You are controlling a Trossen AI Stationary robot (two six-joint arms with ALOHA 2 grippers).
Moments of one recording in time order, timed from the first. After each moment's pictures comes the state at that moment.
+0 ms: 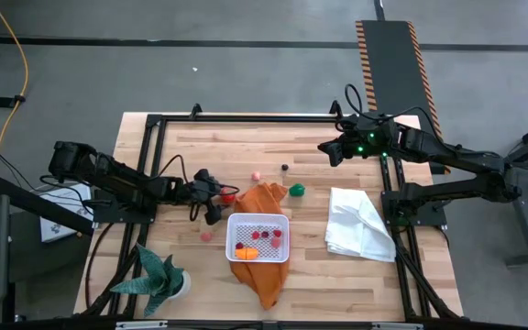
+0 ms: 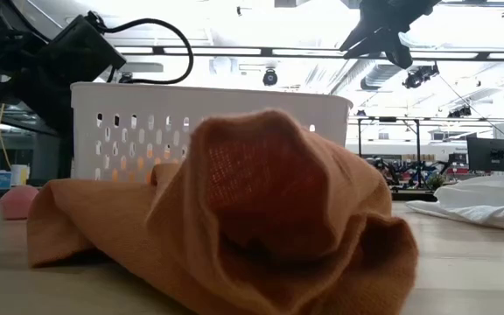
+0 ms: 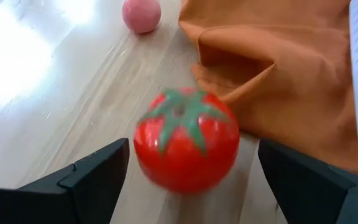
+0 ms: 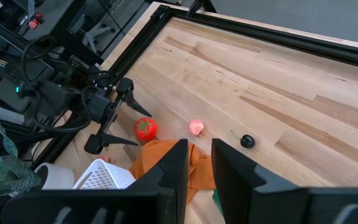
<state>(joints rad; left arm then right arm) 0.07 1.34 0.27 0.31 -0.28 -0.28 -0.33 0.99 0.99 -0.54 -0.01 0.66</state>
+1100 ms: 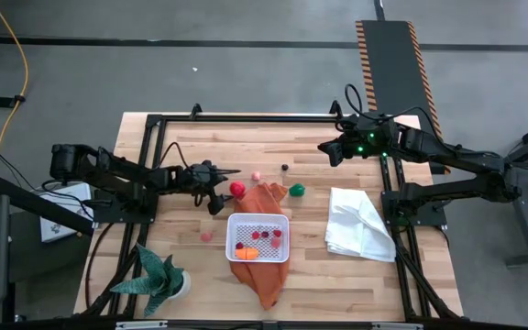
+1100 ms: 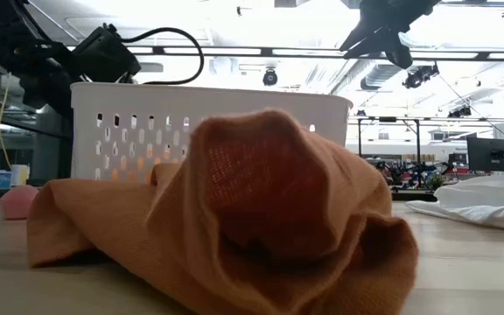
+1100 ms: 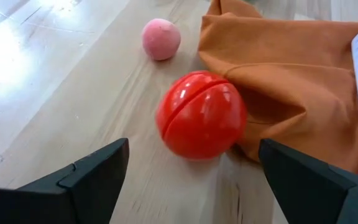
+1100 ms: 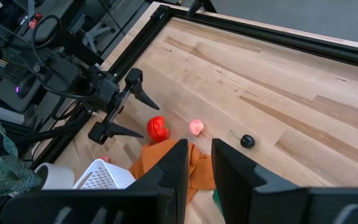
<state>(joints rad) 0.27 1.34 0.30 0.35 -0.08 -0.19 -0.33 0.99 0.99 -0.54 -0.01 0.66</state>
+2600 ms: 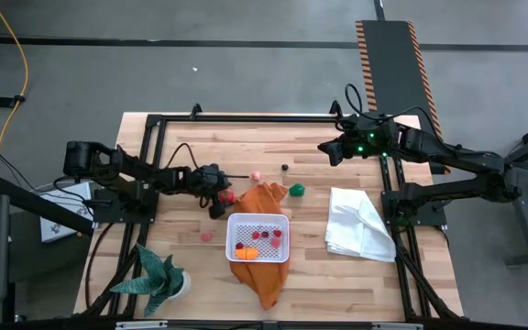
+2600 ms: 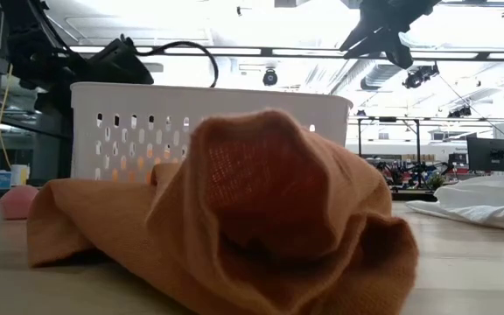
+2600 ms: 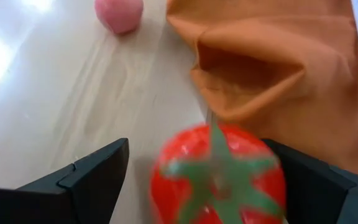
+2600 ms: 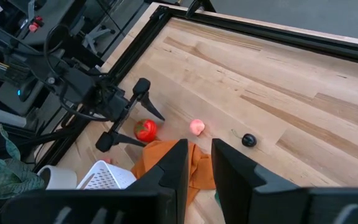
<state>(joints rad) 0.27 1.47 0.35 0.32 0.01 -0.08 -0.33 0.99 0.99 -0.54 -0.01 0.68</state>
